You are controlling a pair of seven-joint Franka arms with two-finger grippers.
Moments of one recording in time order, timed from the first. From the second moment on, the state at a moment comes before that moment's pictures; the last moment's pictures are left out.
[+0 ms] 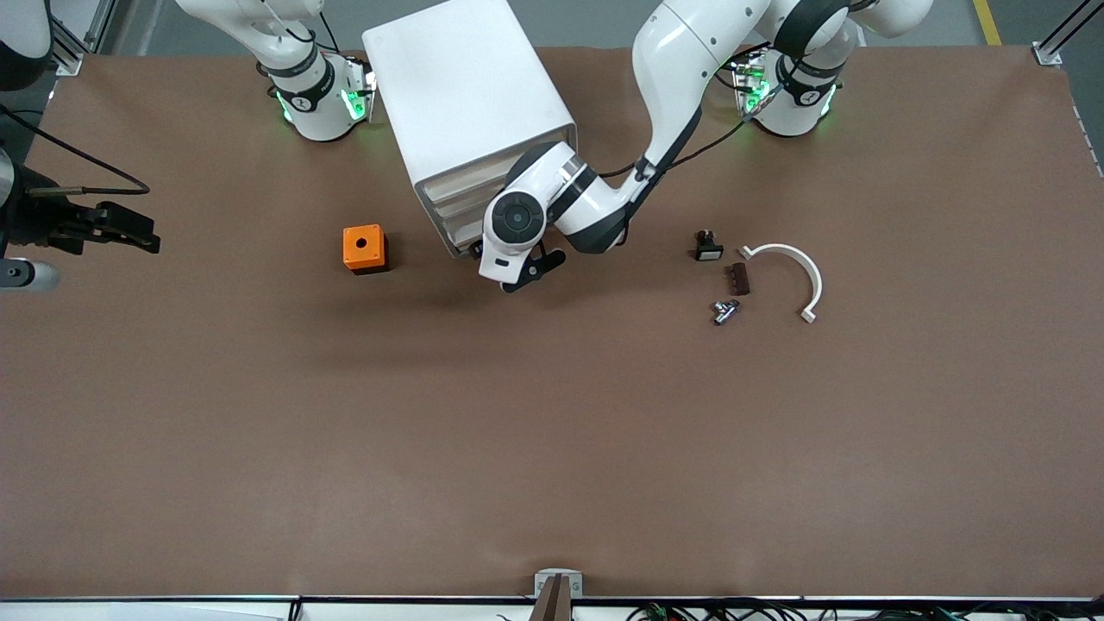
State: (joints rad) left arm -0.85 0.84 -0.12 -1.33 -0.43 2.02 -1.27; right arm -0.01 0.14 0.02 -1.40 -0.02 1.40 0.00
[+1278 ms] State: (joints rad) left arm -0.76 0.79 -0.10 -1.32 -0.54 2.02 -1.26; right arm -0.01 -0.03 0.02 -1.61 -0.02 1.54 0.00
